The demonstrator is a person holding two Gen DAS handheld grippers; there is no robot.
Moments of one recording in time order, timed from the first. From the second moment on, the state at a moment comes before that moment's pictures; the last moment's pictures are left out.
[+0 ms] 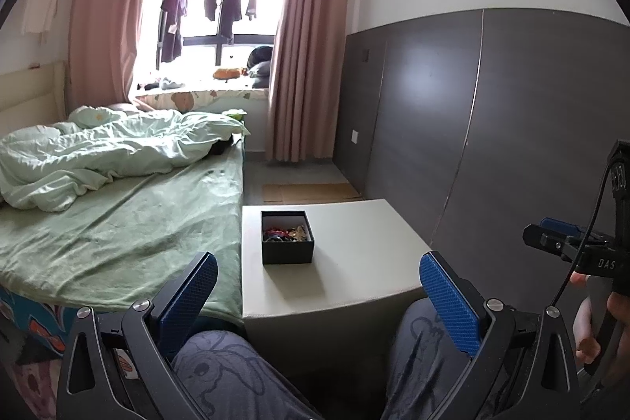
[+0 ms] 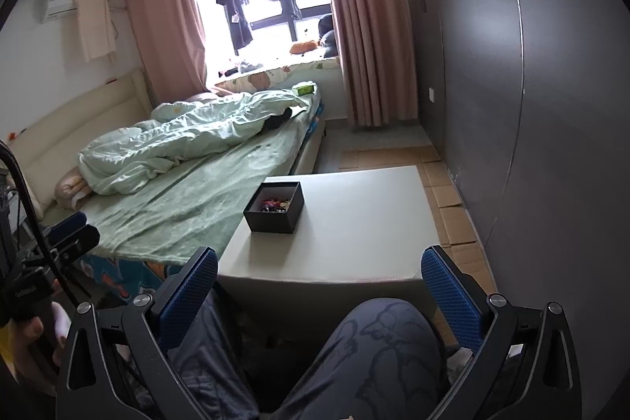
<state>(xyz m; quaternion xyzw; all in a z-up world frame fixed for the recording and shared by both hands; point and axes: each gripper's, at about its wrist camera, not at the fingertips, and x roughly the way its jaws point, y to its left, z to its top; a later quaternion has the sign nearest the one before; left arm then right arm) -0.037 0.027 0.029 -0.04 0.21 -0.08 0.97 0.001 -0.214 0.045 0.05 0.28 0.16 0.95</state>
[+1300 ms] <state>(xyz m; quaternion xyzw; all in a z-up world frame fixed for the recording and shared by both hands) -0.043 0.032 0.040 -0.02 0.20 -0.08 0.98 0.003 -0.206 0.041 0.05 0.30 0.14 0.94</state>
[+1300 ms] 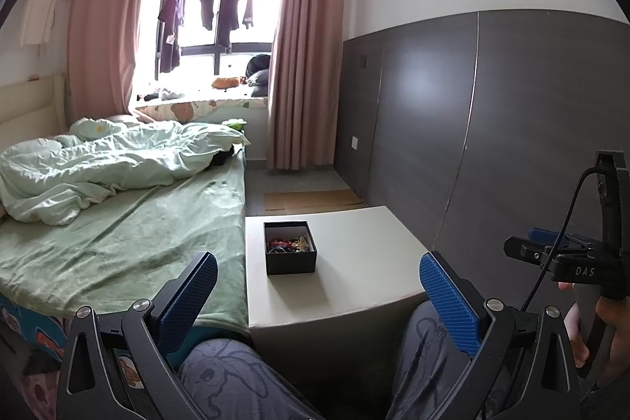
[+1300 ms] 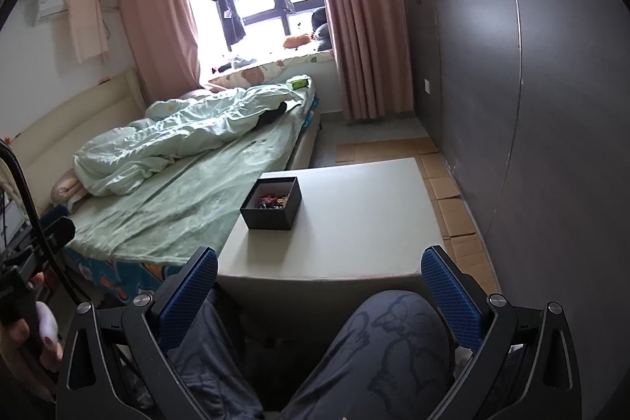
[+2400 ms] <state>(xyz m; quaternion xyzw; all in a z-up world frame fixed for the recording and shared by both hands) -0.050 0.026 0.038 -0.02 0.22 -0.07 0.97 -0.008 -0.215 0.046 0.05 0.28 0.15 0.95</state>
